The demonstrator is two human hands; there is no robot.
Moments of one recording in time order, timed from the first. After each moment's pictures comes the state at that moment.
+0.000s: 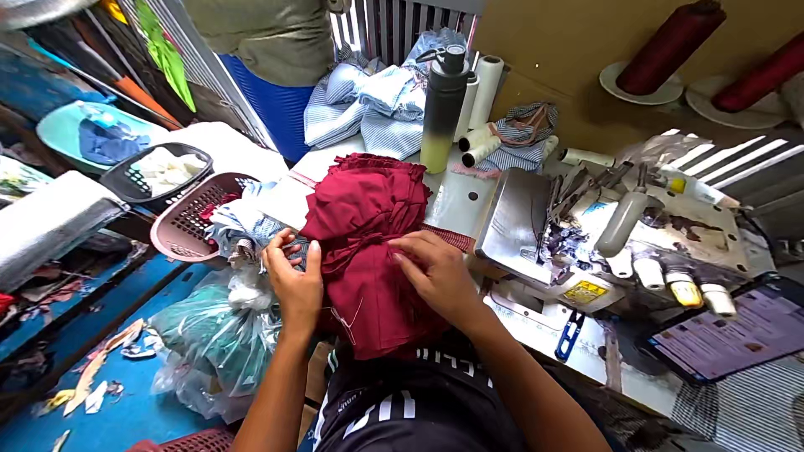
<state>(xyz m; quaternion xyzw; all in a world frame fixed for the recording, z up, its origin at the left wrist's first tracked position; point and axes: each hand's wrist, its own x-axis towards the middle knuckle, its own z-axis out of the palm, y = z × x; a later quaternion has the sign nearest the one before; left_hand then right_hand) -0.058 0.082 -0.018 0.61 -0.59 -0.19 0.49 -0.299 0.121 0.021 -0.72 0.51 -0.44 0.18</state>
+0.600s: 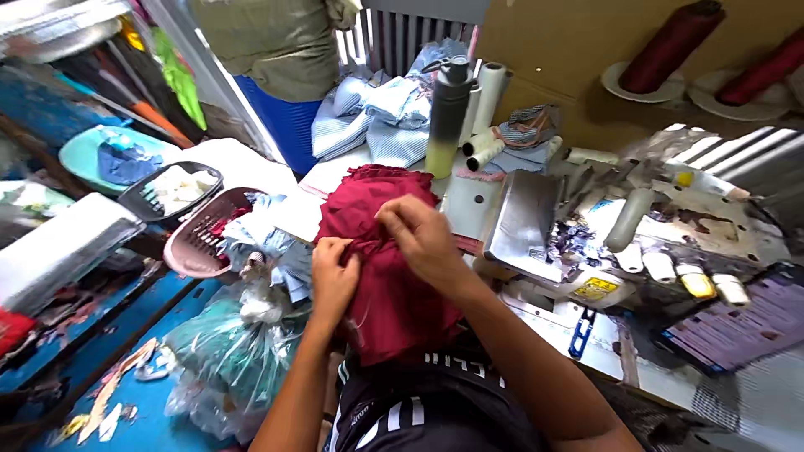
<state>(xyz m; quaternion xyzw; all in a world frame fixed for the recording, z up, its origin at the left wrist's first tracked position) -0.073 0.062 -0.018 0.55 -0.71 -0.18 0.39 -0.269 0.081 0.066 -0.71 0.46 -0.49 0.20</state>
